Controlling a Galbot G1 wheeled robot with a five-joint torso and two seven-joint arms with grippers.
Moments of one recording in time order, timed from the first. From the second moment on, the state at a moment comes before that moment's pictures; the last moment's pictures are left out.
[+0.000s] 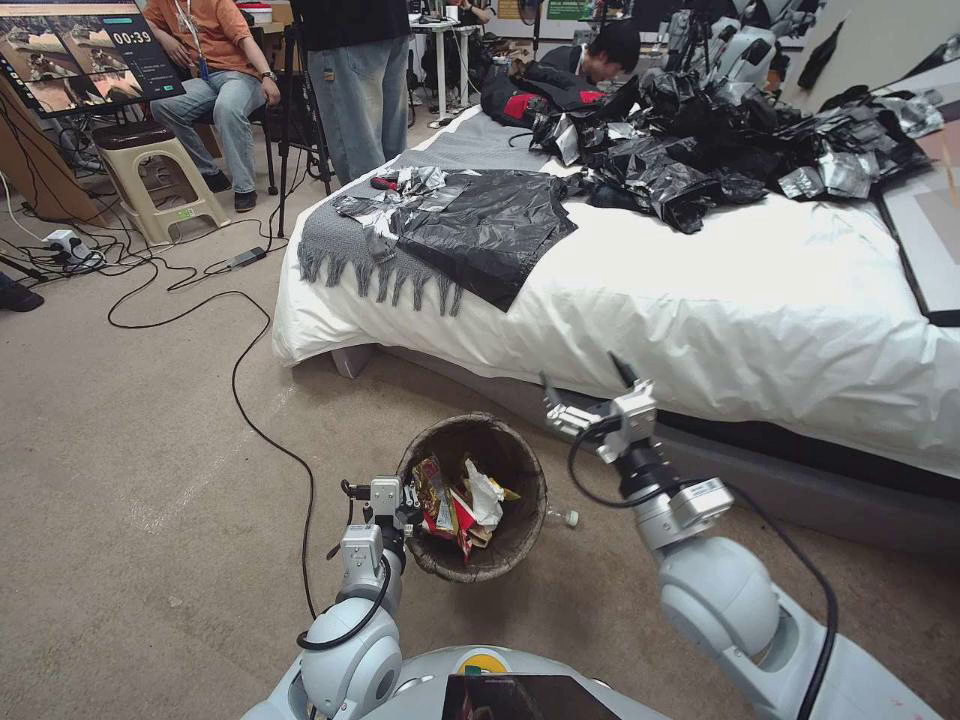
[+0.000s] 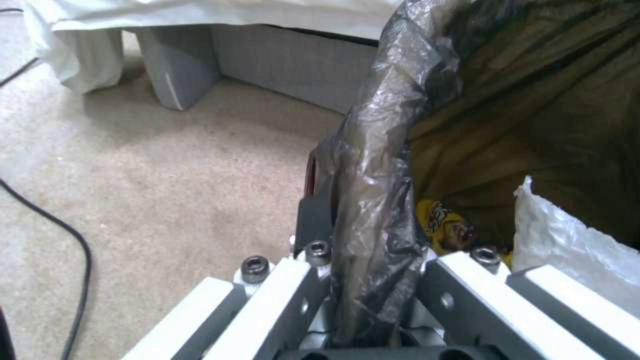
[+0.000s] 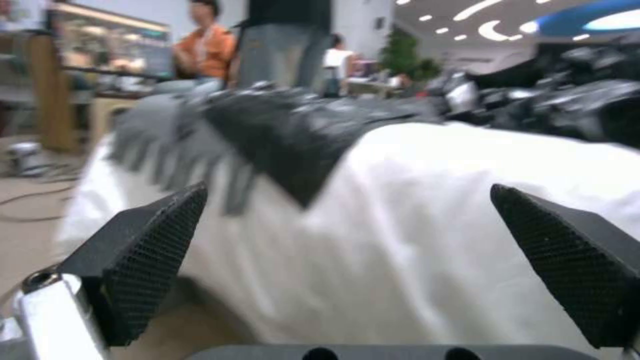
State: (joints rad) left arm 1.55 -1.21 -0.10 -2.16 -0.36 0.28 -0.55; right arm -1.43 0.85 0.27 2.31 0.36 0.03 0.37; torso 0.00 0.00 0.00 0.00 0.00
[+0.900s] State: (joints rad) left arm 1.57 -1.21 -0.12 -2.18 -0.36 0.27 -0.57; right arm -1.56 0.96 0.33 2.13 0.24 0.09 0.40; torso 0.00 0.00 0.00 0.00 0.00
